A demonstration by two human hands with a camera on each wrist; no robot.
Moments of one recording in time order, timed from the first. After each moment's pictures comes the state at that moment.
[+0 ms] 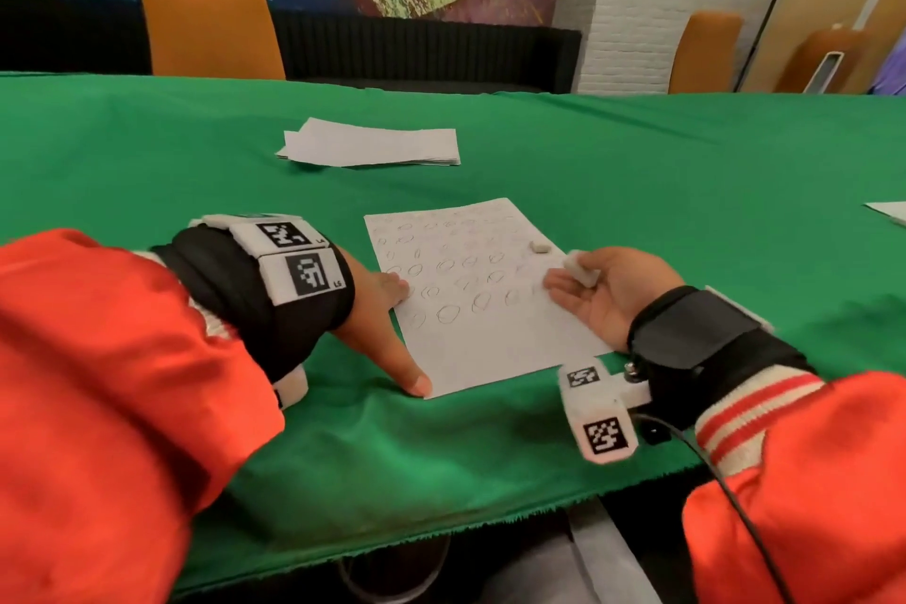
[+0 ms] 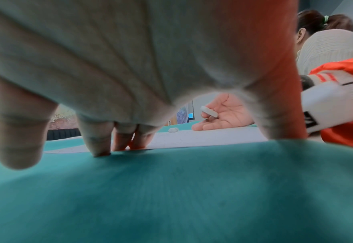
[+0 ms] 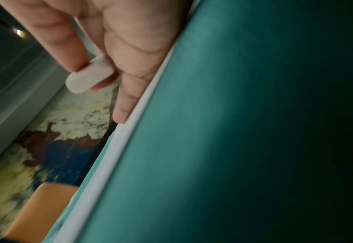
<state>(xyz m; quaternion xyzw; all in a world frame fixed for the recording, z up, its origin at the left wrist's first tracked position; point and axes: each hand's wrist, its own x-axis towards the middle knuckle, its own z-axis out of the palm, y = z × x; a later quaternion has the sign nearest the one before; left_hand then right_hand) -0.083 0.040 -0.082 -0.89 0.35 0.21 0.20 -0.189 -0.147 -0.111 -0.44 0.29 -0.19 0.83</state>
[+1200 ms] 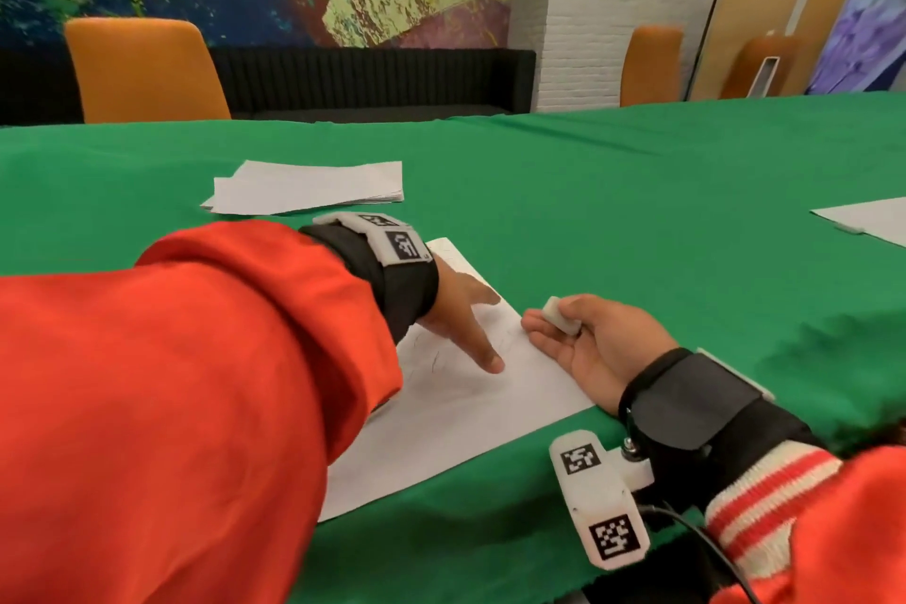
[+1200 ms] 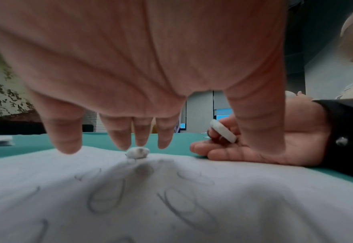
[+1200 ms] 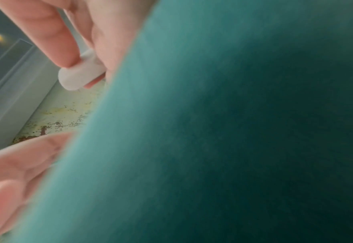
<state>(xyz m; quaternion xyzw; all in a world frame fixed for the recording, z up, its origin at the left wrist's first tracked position) -0.086 -0.099 -0.067 -0.84 0.48 0.18 0.14 -0.199 -0.202 -0.128 -0.43 0.28 -0.23 0.83</state>
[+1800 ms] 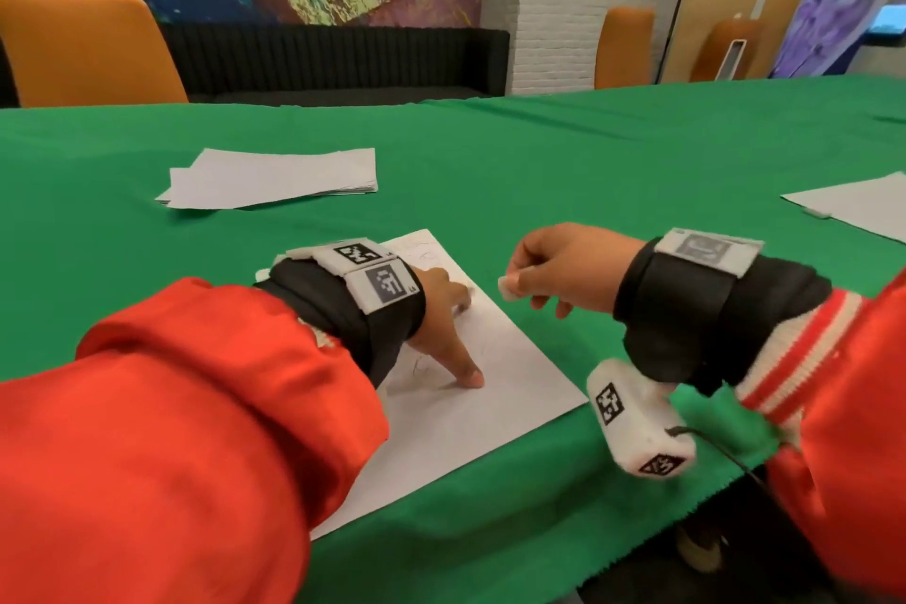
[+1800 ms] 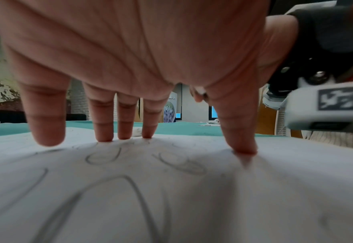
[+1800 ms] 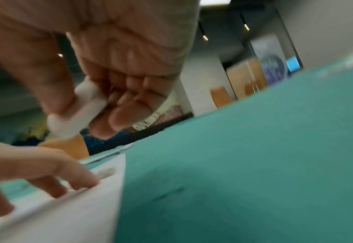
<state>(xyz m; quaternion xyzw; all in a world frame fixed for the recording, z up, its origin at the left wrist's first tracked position) -0.085 -0.105 -0.078 -0.85 0.48 0.14 0.14 -0.185 -0.213 -0.064 -0.91 0.26 -0.04 0.31</state>
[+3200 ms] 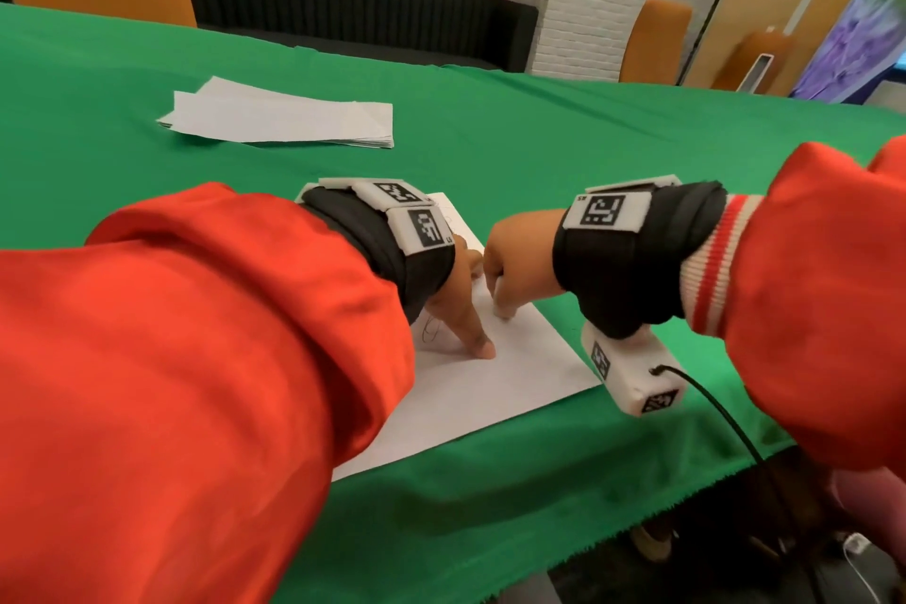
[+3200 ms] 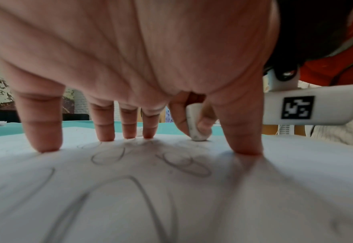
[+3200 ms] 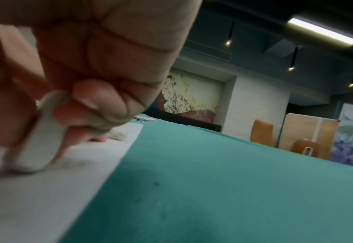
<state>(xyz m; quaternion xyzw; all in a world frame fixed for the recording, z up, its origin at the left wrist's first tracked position) -0.080 -0.107 -0.090 -0.86 0.49 0.15 0.10 -0.137 -0.181 -0.068 -0.97 0.13 0.17 -0.11</state>
